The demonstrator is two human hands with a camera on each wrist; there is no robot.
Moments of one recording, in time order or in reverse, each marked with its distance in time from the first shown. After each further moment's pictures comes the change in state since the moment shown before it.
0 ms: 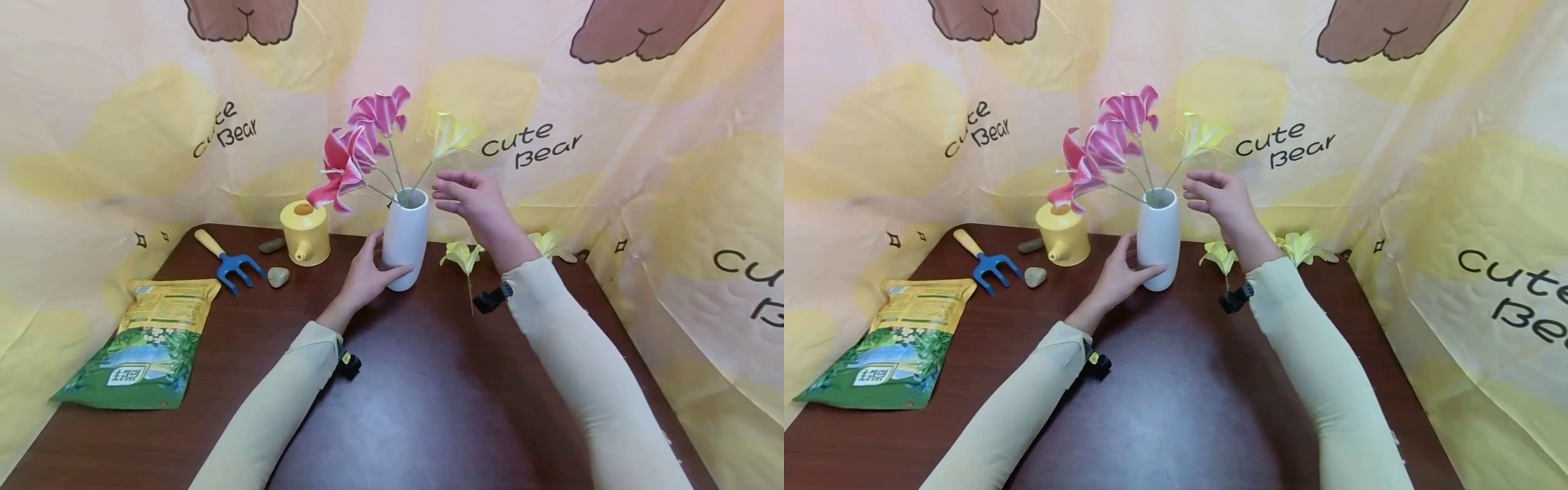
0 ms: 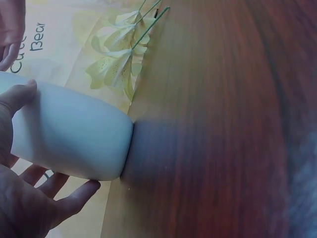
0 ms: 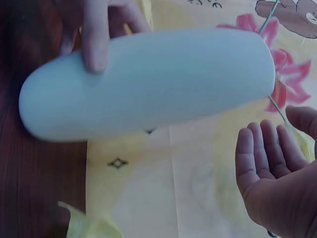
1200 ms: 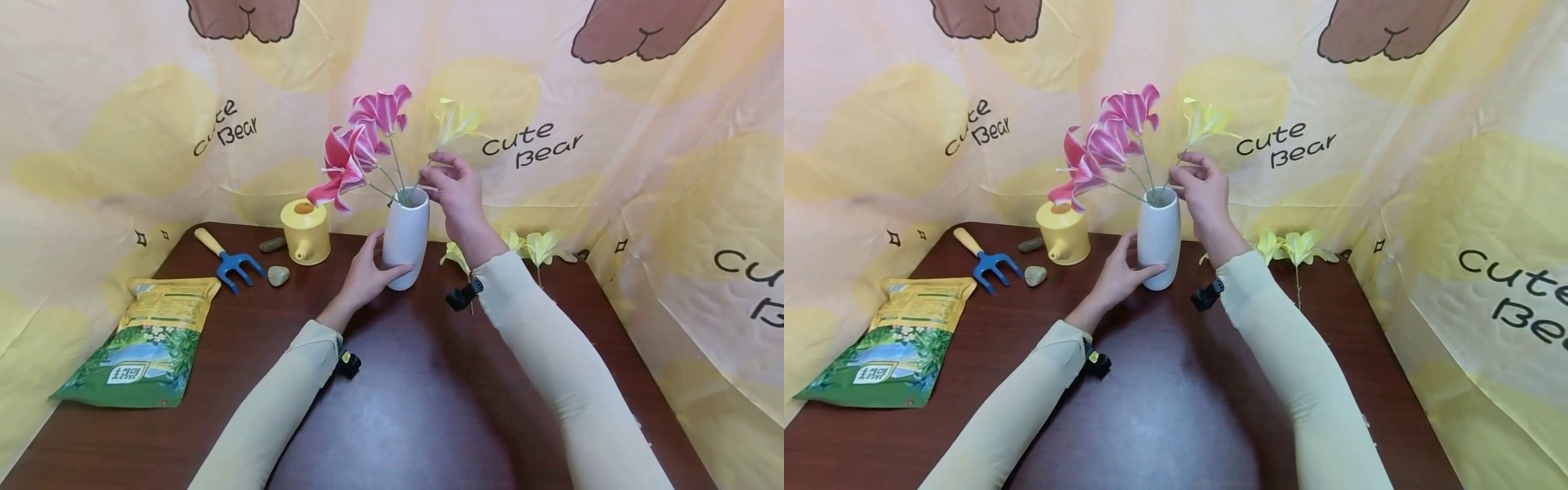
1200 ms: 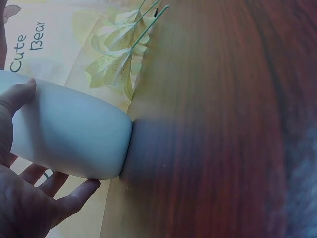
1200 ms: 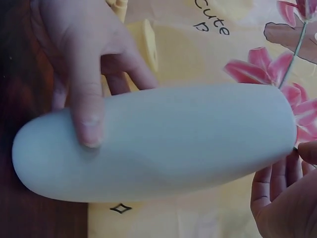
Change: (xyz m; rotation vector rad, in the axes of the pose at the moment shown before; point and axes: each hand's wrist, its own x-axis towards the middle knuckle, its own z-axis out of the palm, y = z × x) left_hand 0.001 -0.004 -0.001 -0.009 -0.010 0.021; right_hand 0.013 0.000 0.050 0.131 0.209 -0.135
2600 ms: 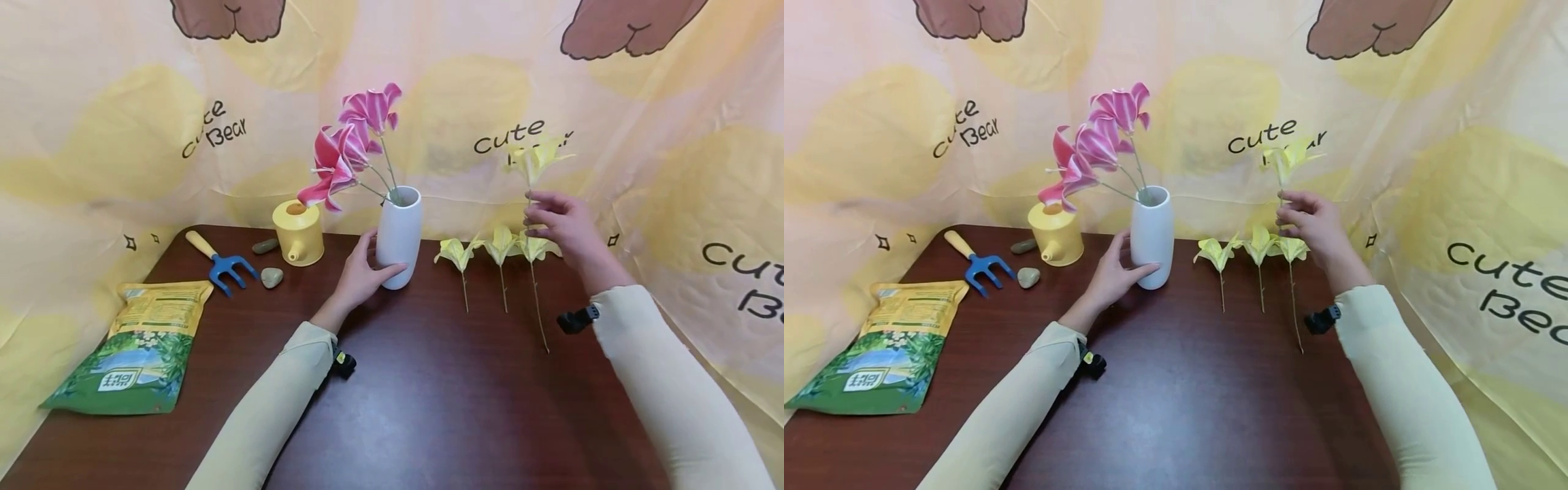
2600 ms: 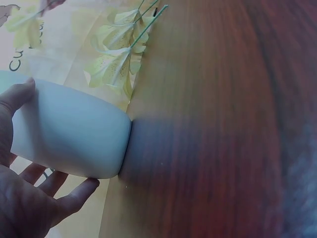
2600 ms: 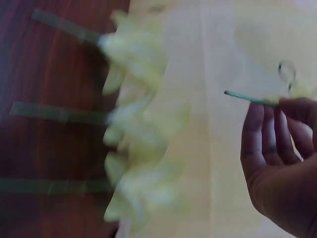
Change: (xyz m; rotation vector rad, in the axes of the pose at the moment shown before) left_hand 0.000 0.000 0.000 -0.003 -0.004 -0.034; right_hand -0.012 -0.011 -0.224 -0.181 -0.140 0.095
